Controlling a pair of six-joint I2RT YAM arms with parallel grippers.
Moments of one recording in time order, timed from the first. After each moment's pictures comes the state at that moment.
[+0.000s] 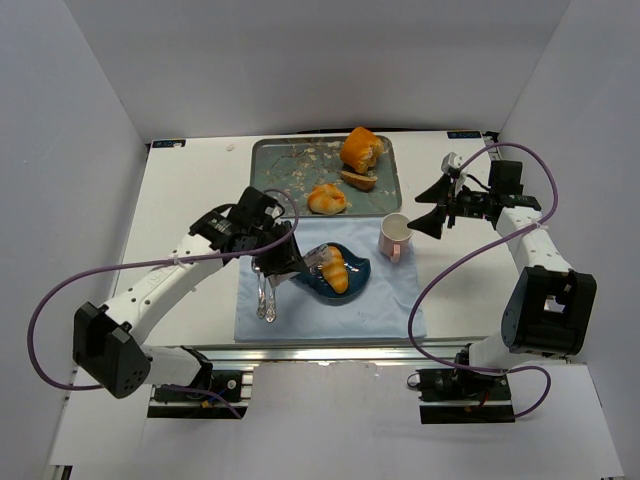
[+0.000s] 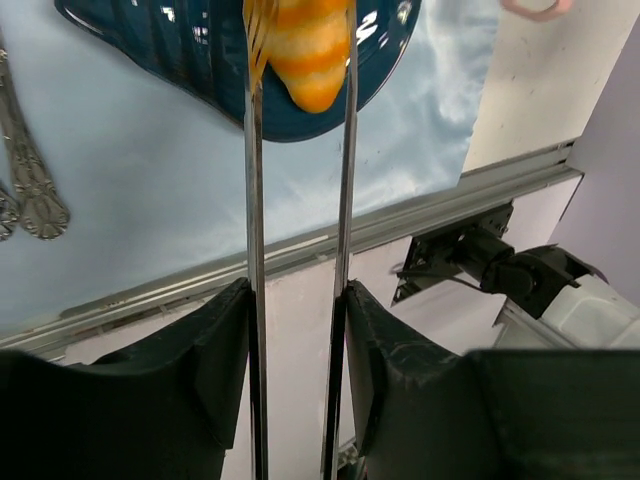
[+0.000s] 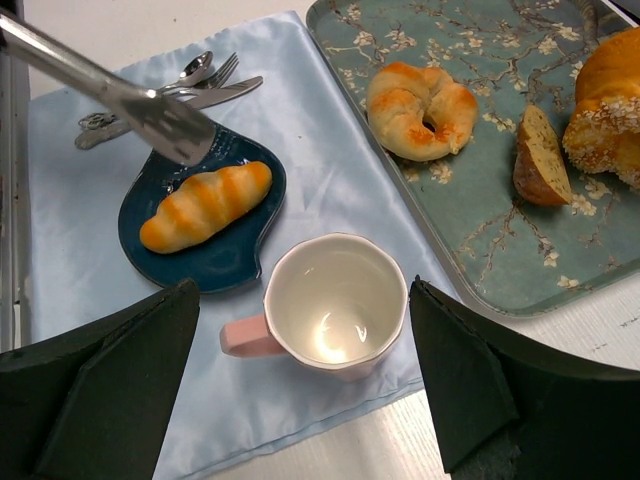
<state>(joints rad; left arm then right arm) -0.60 1.31 1.15 -0.84 0.29 -0.81 -0.10 1.50 1.12 -0.48 -1.27 -0.76</state>
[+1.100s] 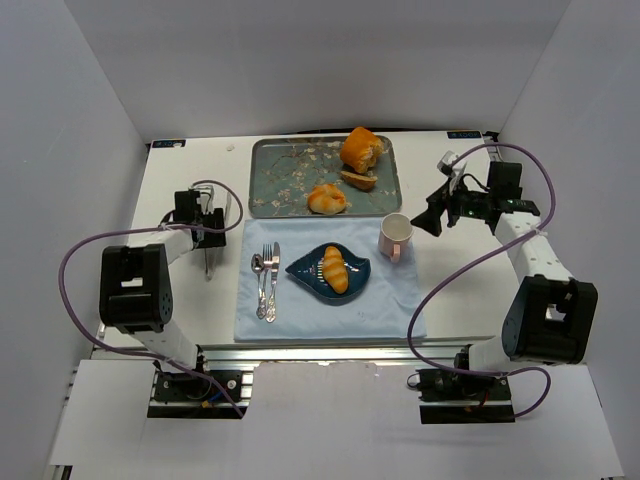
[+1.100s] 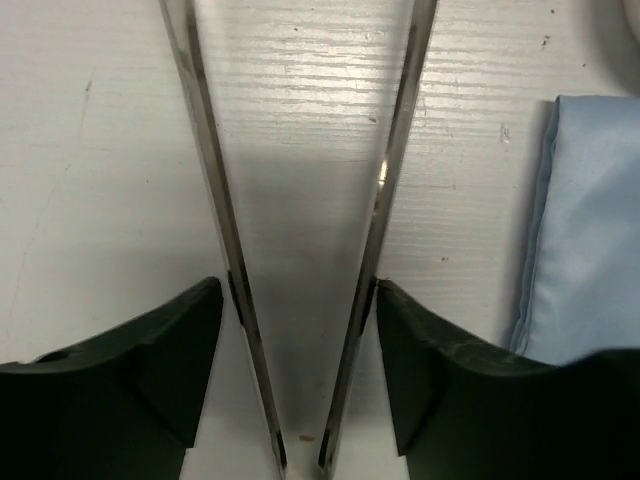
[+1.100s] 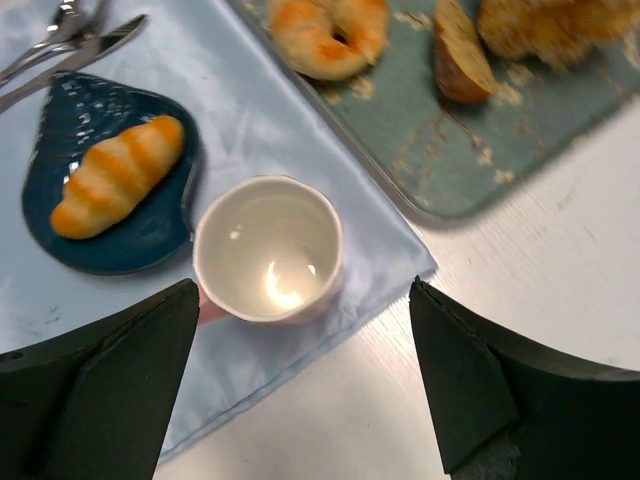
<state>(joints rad) 0.04 1.67 0.90 -0.13 0.00 0.00 -0.08 1.46 1.09 -0.43 -1.02 -0.67</state>
